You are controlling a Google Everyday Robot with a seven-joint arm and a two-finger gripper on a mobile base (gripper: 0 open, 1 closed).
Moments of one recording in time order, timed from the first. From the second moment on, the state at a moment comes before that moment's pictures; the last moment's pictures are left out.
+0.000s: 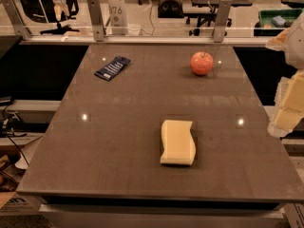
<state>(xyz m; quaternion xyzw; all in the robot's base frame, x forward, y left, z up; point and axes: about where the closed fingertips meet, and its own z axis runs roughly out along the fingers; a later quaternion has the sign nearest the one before) 0.438 -0.217 0.977 -0.60 0.78 -0.03 0.16</state>
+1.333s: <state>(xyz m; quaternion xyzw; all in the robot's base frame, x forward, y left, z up) 0.432 -0.173 0.944 -0.62 0.76 0.03 0.19</state>
